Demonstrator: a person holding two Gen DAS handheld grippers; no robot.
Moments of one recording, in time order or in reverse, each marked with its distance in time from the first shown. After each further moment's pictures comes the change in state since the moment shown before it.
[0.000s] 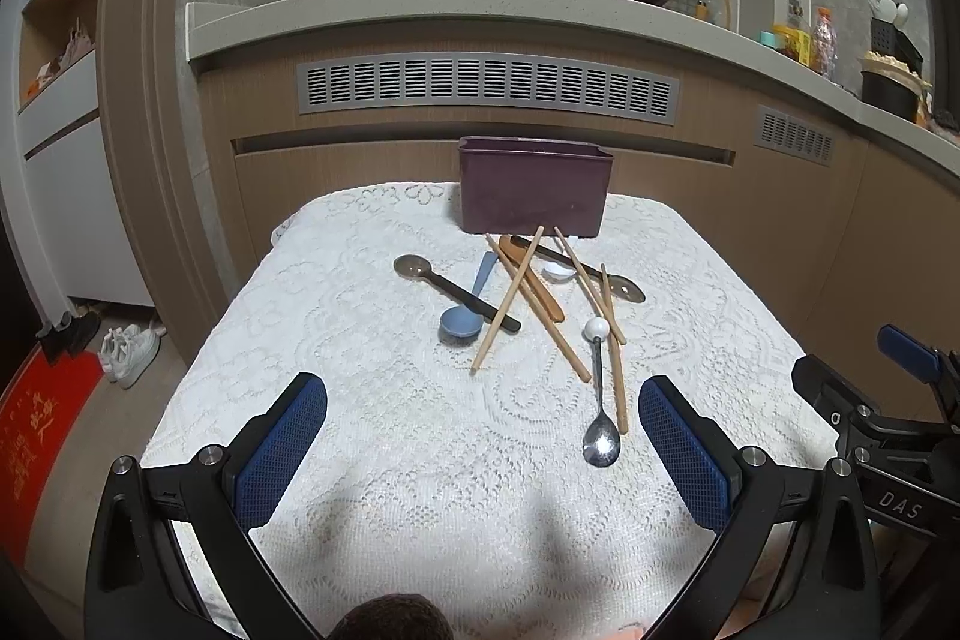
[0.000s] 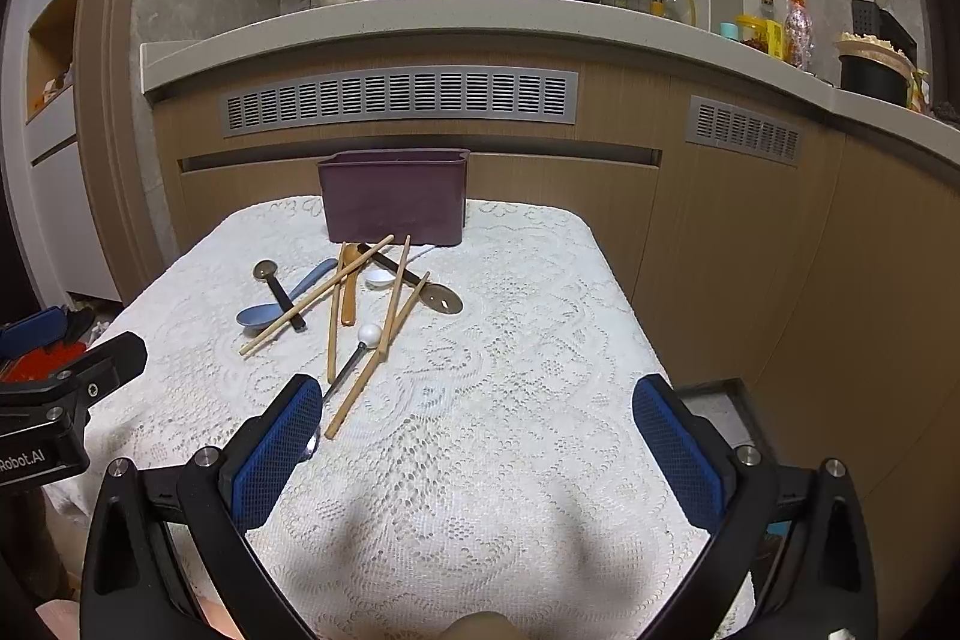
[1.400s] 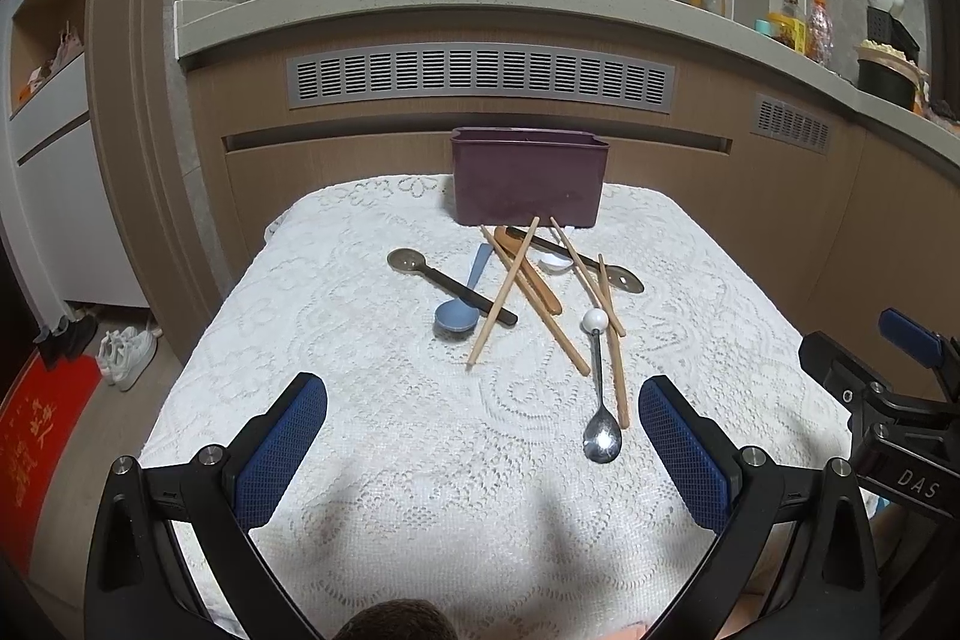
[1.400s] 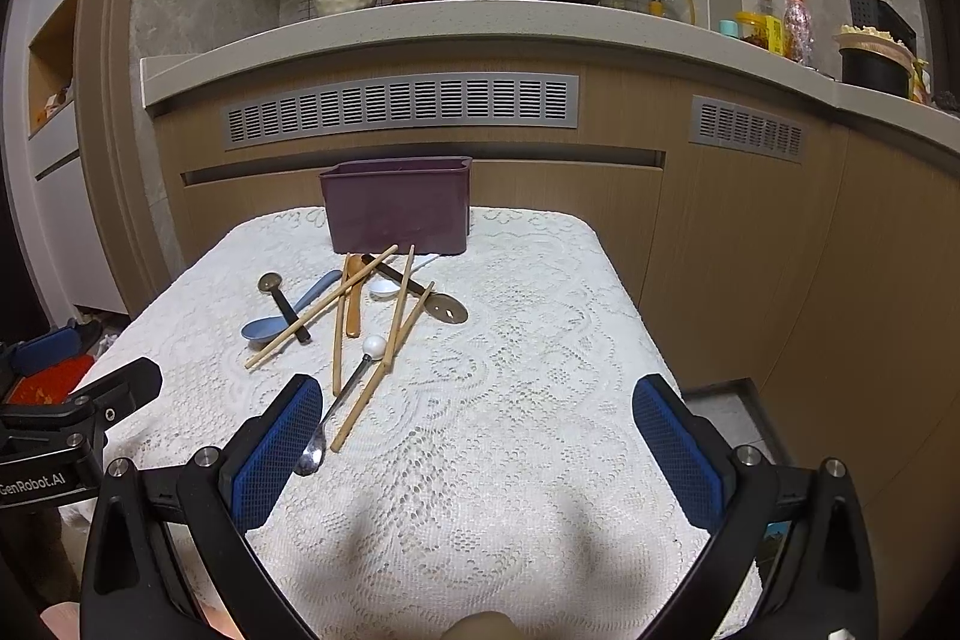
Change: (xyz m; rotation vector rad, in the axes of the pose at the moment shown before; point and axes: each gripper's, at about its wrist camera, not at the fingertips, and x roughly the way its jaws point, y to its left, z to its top) left arm 0.008 -0.003 0.001 0.016 0.023 -0.011; right arm 0.003 -0.002 0.003 0.022 -0.014 0.018
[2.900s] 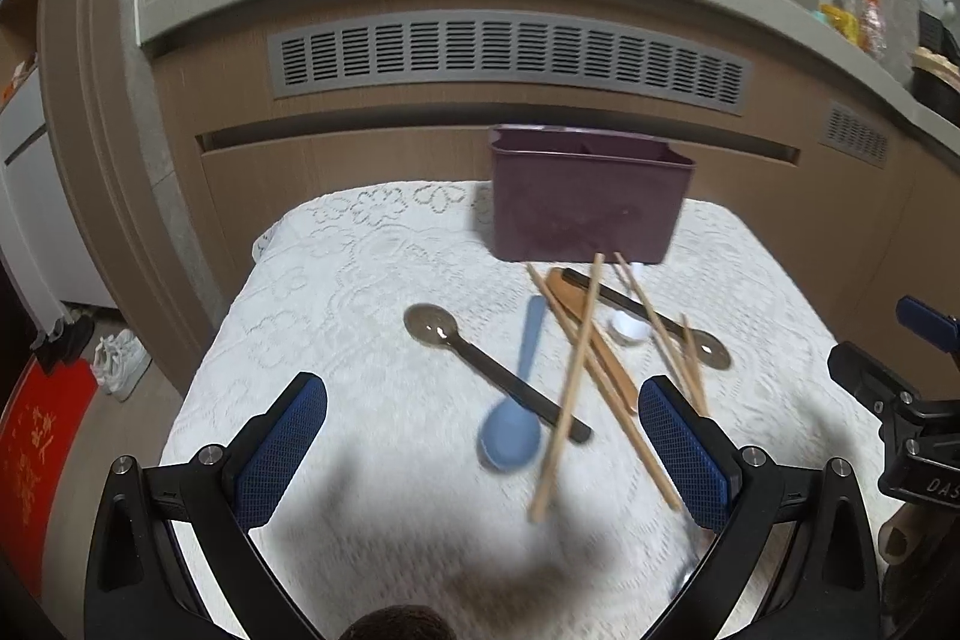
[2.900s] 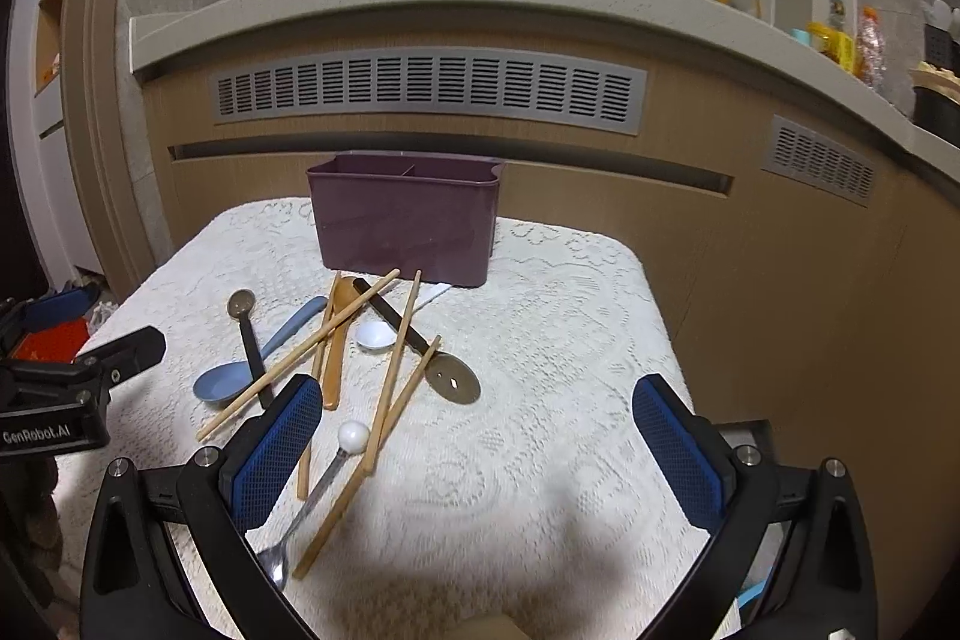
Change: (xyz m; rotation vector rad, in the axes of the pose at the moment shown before) left arm 0.120 0.044 0.078 -0.011 0.090 0.029; right arm 0.107 0.015 0.065 -0.103 0.084 0.050
